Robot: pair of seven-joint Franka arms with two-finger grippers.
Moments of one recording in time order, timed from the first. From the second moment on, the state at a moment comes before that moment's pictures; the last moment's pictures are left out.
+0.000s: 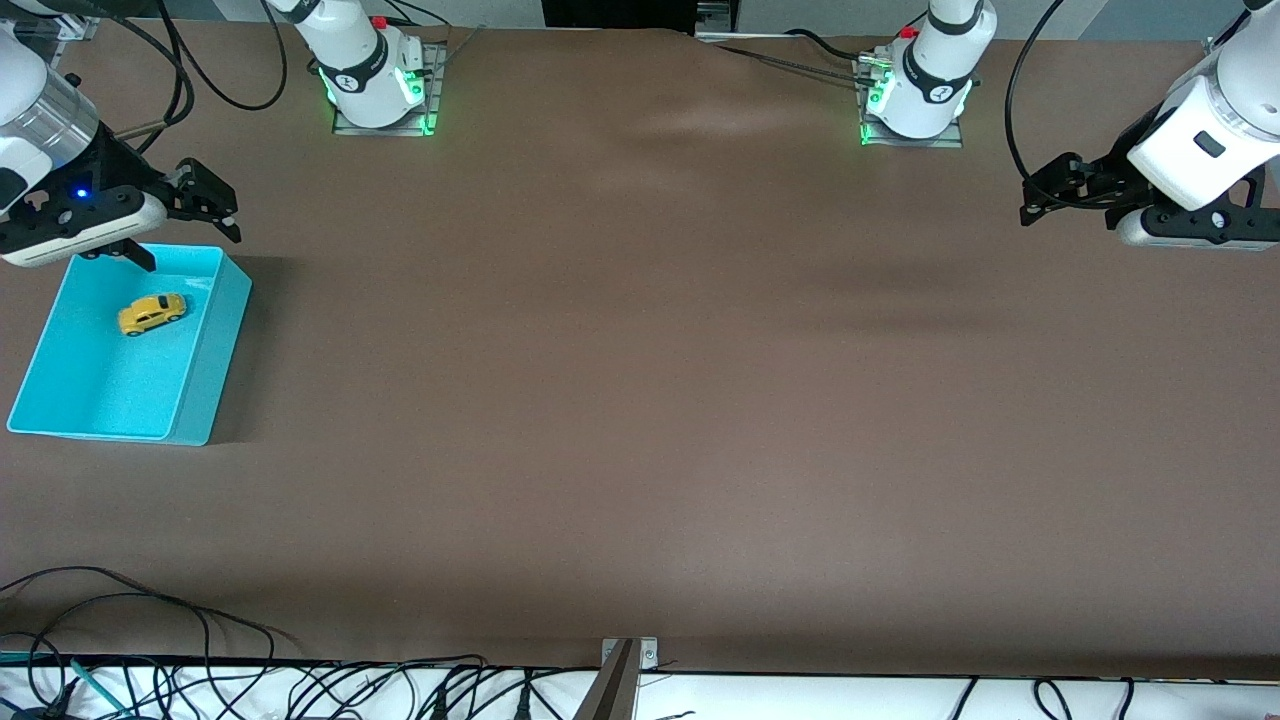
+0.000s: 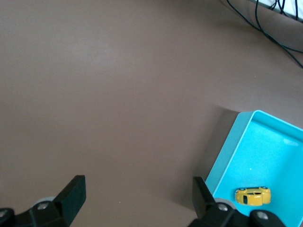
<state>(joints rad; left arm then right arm) -0.03 -0.03 -0.07 -1.62 -0.05 1.49 -0.10 0.00 -0.08 0.07 -1.77 0.03 1.75 -0.27</state>
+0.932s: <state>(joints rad) -0.03 -0.03 -0.07 -1.62 -0.05 1.49 -0.10 0.06 0.01 0.03 -1.60 0.03 1.54 -0.11</state>
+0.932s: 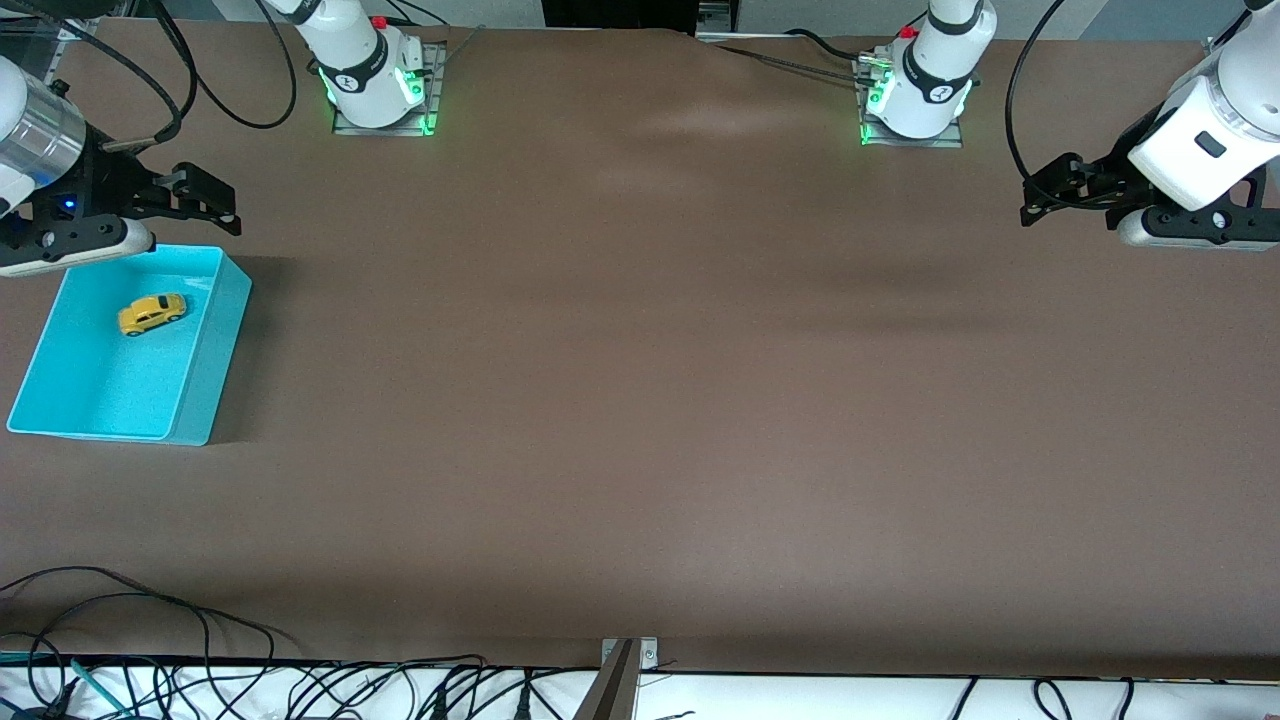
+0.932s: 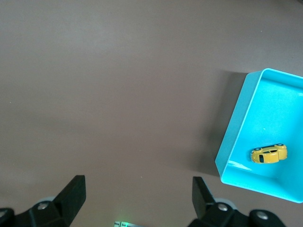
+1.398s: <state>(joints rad) -0.03 -0.03 -0.07 -1.62 -0.05 1.49 -0.10 0.07 0.01 0.03 -1.60 0.03 1.54 -0.11</state>
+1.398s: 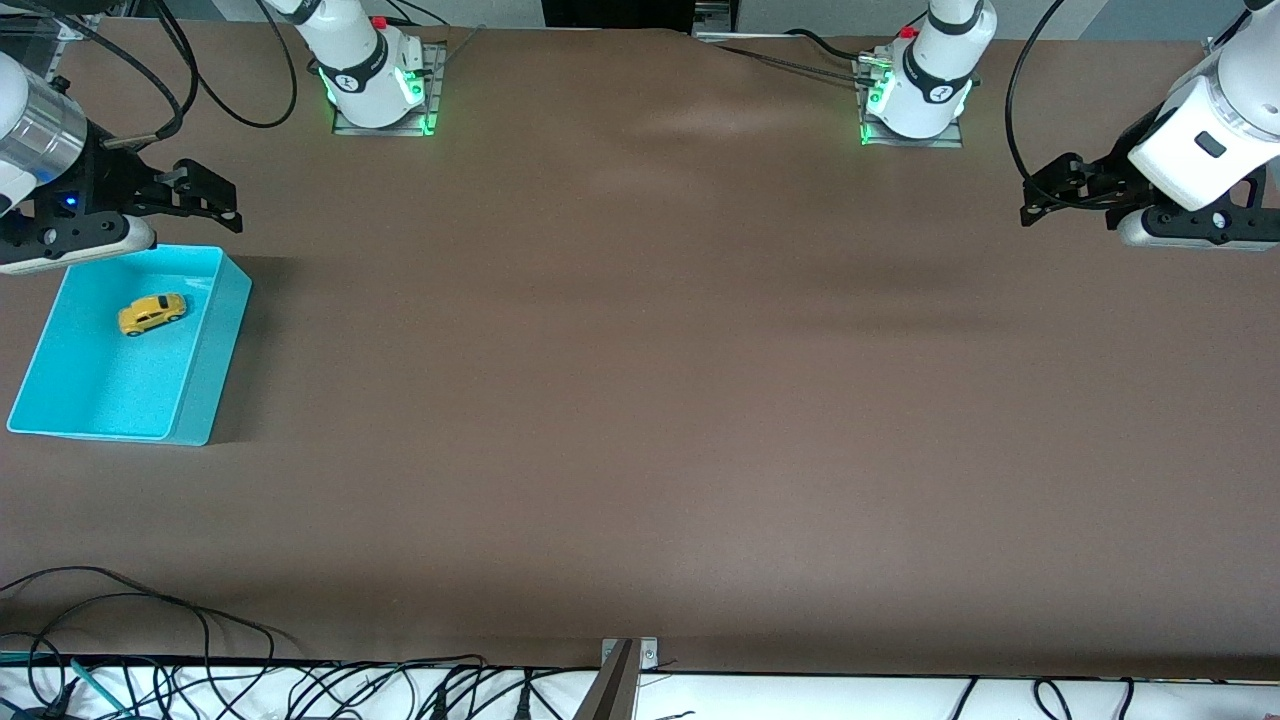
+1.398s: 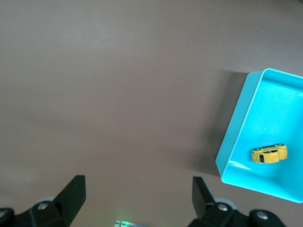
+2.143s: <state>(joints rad) -0.03 -0.03 -0.07 -1.62 -0.05 1.49 -0.10 0.06 0.01 0.01 -1.60 -0.02 1.53 -0.07</state>
